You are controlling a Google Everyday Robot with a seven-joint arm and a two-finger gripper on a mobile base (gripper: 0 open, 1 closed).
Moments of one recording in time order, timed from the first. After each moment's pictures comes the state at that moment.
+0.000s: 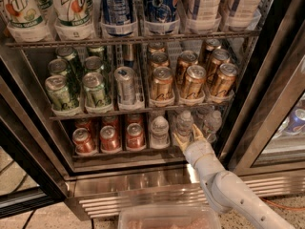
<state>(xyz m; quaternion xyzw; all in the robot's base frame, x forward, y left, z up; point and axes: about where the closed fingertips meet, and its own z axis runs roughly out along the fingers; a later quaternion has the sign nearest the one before) 0.617 -0.151 0.617 -0.20 0.71 0.00 0.67</state>
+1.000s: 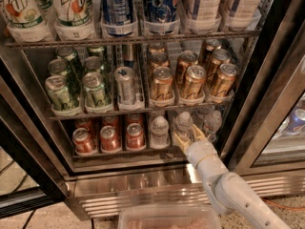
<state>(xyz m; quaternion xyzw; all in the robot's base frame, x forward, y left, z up) 0.610 -0.150 0.638 -0.17 0.70 0.05 0.69</state>
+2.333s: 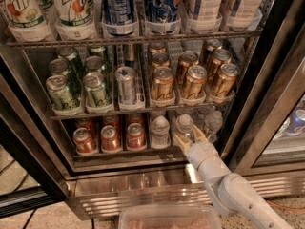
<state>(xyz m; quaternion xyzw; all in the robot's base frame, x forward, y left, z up) 0.602 -0.144 0.640 -0.19 0.69 0.06 0.69</state>
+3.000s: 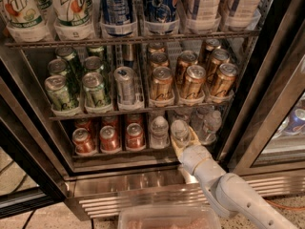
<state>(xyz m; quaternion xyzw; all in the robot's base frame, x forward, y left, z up) 0.583 -0.108 0.630 -0.23 0.70 0.11 0.66</state>
